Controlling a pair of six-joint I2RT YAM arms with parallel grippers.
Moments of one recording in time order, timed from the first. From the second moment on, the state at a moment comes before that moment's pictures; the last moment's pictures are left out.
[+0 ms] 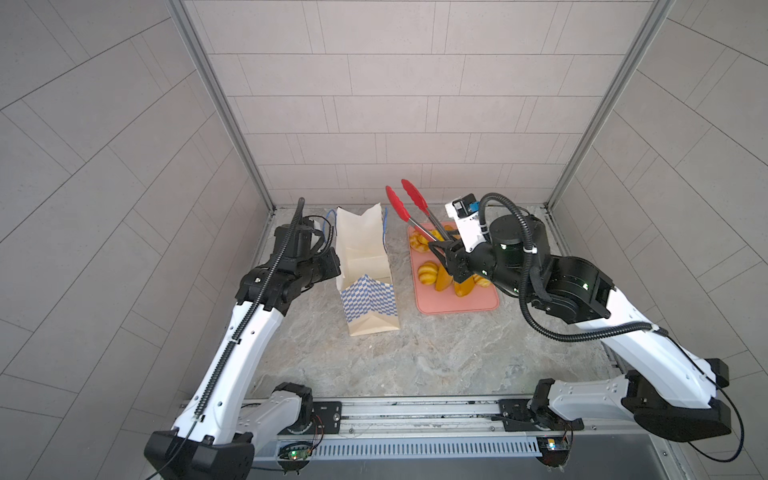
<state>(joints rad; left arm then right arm) -0.21 1.07 1.21 -0.86 0.17 -0.48 0.92 1.23 1.68 -0.80 0.29 0.17</state>
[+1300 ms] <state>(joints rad) -0.21 1.07 1.21 -0.86 0.17 -0.48 0.43 1.21 1.42 -0.85 0.15 0.30</state>
